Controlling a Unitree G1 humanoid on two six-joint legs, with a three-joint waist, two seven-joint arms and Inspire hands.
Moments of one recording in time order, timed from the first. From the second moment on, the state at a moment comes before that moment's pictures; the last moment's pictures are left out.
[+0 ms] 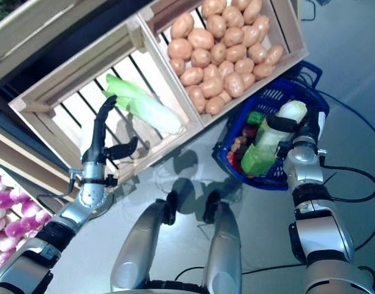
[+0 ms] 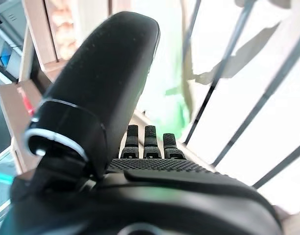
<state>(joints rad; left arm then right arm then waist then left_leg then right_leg) -0.42 0.54 -0.42 0.47 0.10 -0.36 0.65 -0.79 -0.68 0.17 0.98 0.51 -0.04 -0.33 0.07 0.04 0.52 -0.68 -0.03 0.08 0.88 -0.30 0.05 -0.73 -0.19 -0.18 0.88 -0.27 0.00</state>
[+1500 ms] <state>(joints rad) -0.65 0.85 -0.59 0.55 0.42 -0.06 0.69 -0.79 -0.72 0.21 0.72 0.60 -0.14 -0.27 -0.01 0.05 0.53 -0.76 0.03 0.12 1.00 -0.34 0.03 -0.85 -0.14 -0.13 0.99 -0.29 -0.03</state>
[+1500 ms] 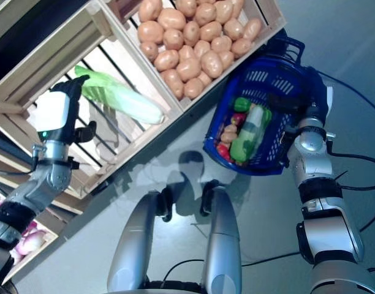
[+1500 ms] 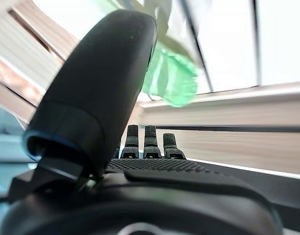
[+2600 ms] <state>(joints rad) -0.93 0.72 -0.76 0.78 0.56 0.06 0.41 -0.66 -0.64 0.25 0.51 0.64 -0.31 -0.21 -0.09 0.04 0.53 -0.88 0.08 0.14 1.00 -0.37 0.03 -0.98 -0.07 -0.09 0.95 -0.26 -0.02</state>
